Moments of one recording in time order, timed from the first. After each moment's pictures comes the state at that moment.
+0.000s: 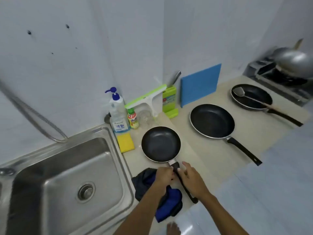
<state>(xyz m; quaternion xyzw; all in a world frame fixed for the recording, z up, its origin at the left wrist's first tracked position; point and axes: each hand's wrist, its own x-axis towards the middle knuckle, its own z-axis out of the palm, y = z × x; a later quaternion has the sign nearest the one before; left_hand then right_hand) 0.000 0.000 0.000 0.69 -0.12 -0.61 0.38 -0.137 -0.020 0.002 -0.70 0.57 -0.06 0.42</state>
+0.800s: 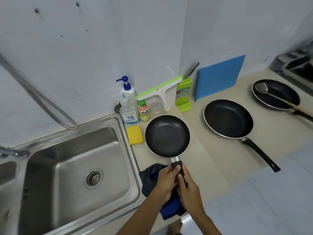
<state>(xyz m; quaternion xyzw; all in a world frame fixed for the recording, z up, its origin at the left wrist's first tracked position) 0.009 0.033 0.016 0.59 -0.03 -0.63 0.51 -0.103 0.031 0.000 -0.60 0.55 -0.19 0.54</state>
